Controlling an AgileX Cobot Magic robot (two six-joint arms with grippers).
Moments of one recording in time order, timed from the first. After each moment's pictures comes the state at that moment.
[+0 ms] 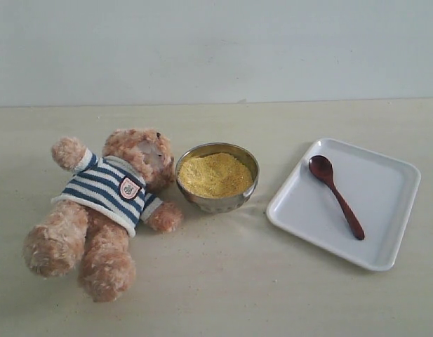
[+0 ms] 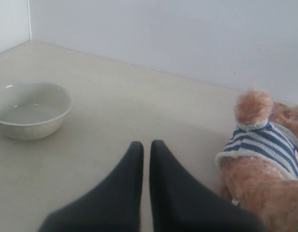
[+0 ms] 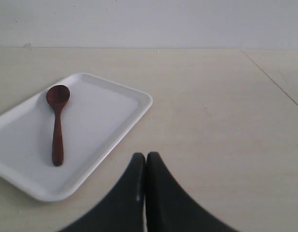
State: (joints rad) left arm 0.21 0.00 0.00 -0.22 0.29 0.04; right arm -0.02 0.01 0.00 -0.11 0.35 0.08
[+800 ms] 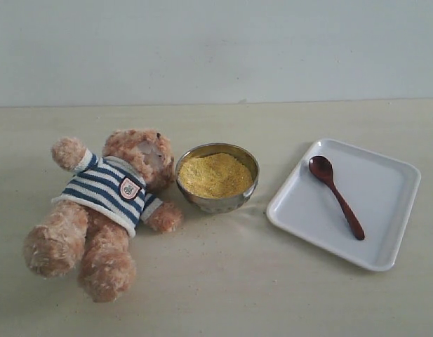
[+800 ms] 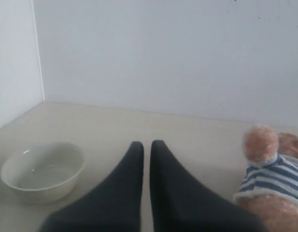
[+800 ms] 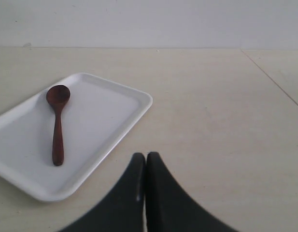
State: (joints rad) left arm 0.15 0.00 0.00 0.12 0.12 -0.17; right arm -0.02 0.01 0.00 -0.11 0.35 0.08
